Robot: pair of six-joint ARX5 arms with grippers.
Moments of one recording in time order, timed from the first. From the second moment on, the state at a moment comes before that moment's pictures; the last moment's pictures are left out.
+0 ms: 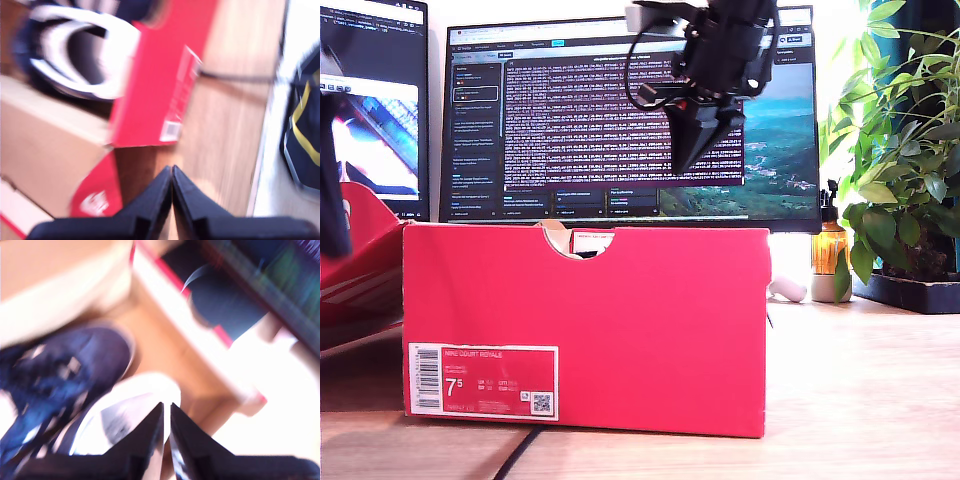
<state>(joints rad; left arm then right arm) -0.95 0.83 0.71 -0.79 -0.25 0.44 0.50 1.85 1.69 -0.77 -0.02 -0.29</state>
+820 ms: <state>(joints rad) -0.37 0.81 0.71 -0.34 0.10 0.40 0.15 1.53 1.36 -0.68 -0.07 -0.11</state>
